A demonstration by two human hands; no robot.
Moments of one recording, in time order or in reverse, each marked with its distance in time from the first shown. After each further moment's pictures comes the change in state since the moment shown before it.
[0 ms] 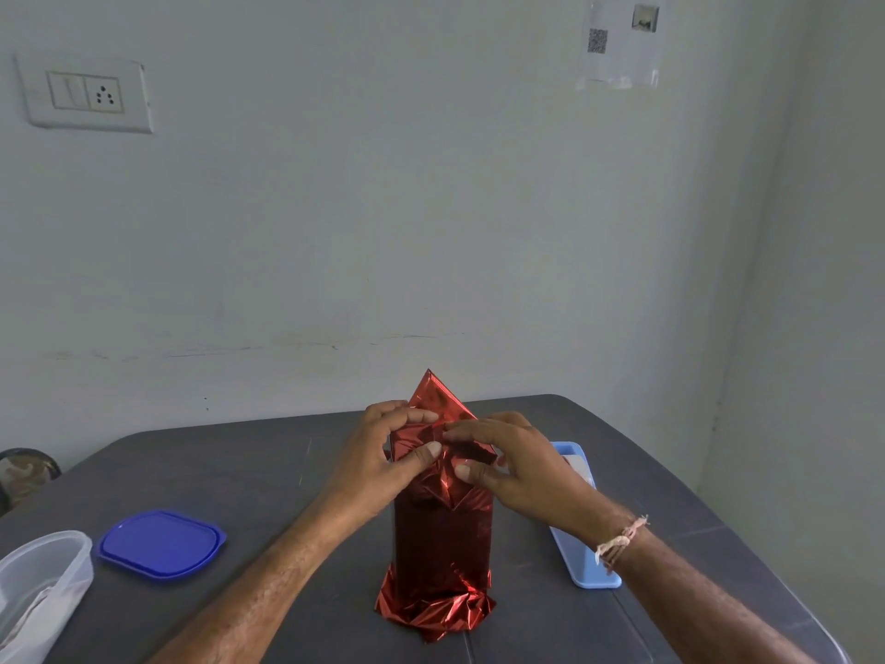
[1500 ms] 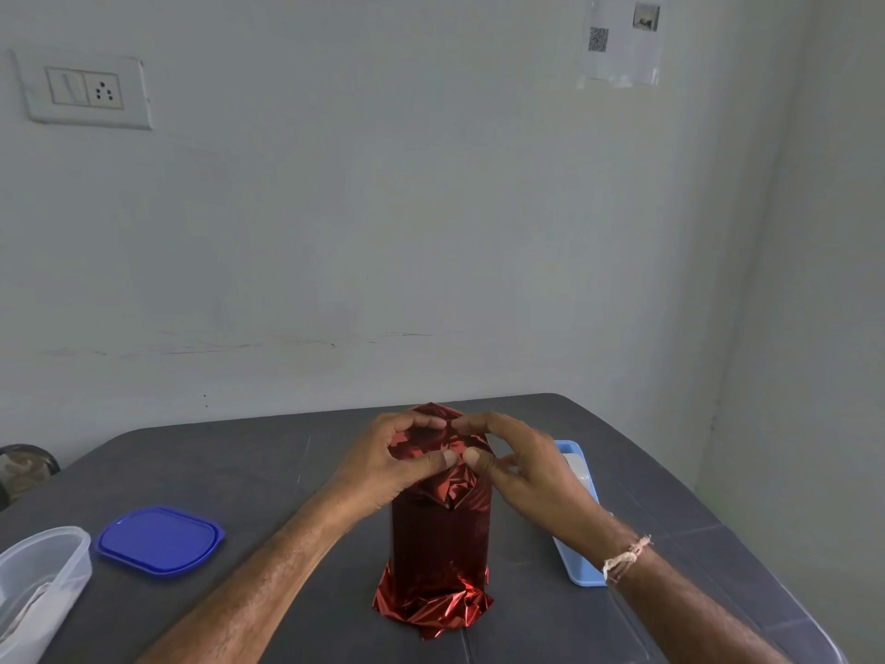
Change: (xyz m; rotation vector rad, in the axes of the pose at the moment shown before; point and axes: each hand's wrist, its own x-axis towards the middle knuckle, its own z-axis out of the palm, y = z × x) left_hand 0.004 -0.002 0.003 -0.170 -0.136 -0.074; right_hand -0.014 -0.004 0.006 0.254 0.177 0.022
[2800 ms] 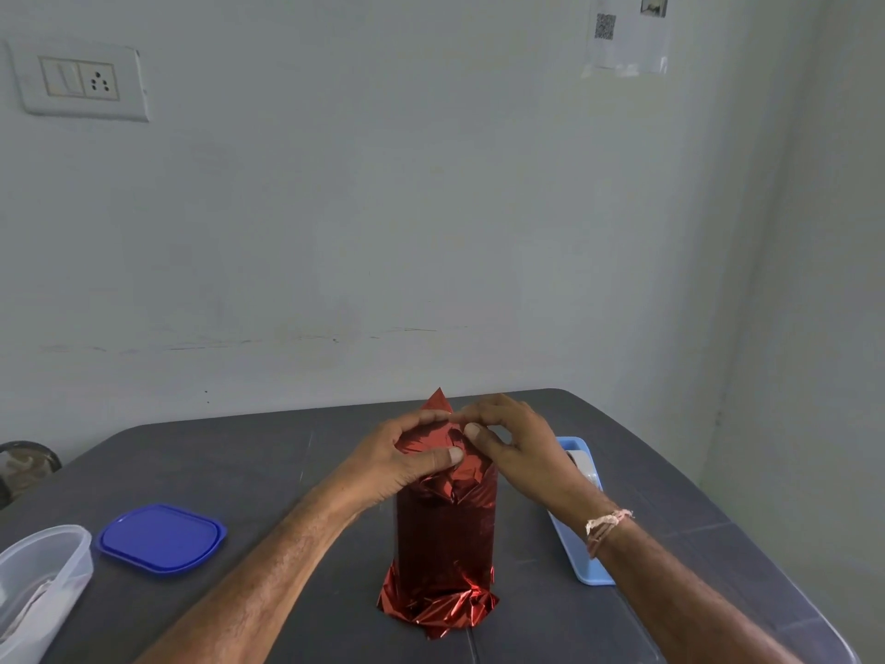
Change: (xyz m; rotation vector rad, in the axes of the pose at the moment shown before) left_hand 0.012 -0.004 -0.001 -0.147 -0.146 -0.129; right_hand 0.027 0.009 0.009 -0.011 0.019 0.078
